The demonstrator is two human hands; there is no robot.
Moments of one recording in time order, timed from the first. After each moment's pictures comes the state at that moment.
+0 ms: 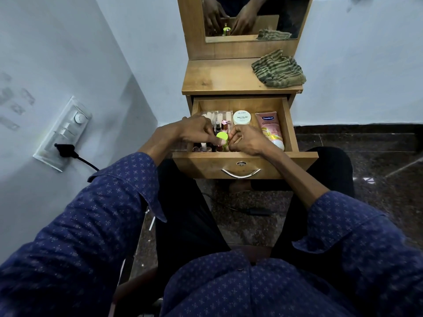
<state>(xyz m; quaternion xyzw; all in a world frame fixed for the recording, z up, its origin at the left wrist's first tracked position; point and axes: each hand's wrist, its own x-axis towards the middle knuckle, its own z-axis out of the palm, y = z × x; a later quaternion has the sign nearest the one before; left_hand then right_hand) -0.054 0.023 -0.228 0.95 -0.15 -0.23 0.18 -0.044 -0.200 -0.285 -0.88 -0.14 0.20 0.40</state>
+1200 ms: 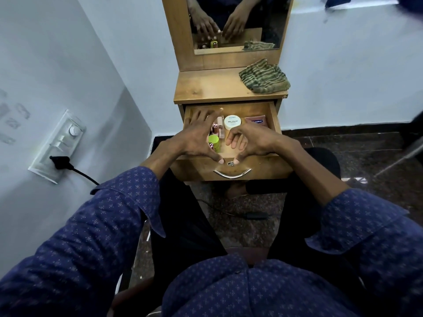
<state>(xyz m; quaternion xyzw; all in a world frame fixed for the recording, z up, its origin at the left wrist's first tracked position) -0.074 -0.009 -0.229 0.97 -0.19 -0.06 0.13 -0.054 -0.241 -0.226 -0.91 -0.28 0.21 0.22</state>
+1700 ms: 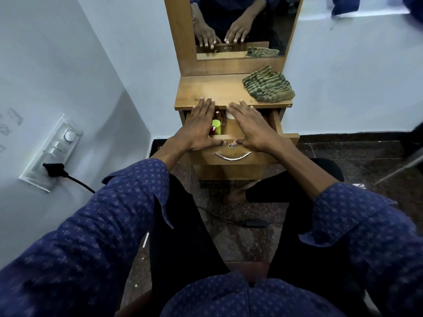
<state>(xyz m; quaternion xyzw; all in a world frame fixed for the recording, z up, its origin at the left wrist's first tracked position) -0.014 -0.002 -0.246 0.98 -0.16 -0.02 0.11 -0.009 -0.222 -0.238 -0.95 -0.29 -0.01 0.11</state>
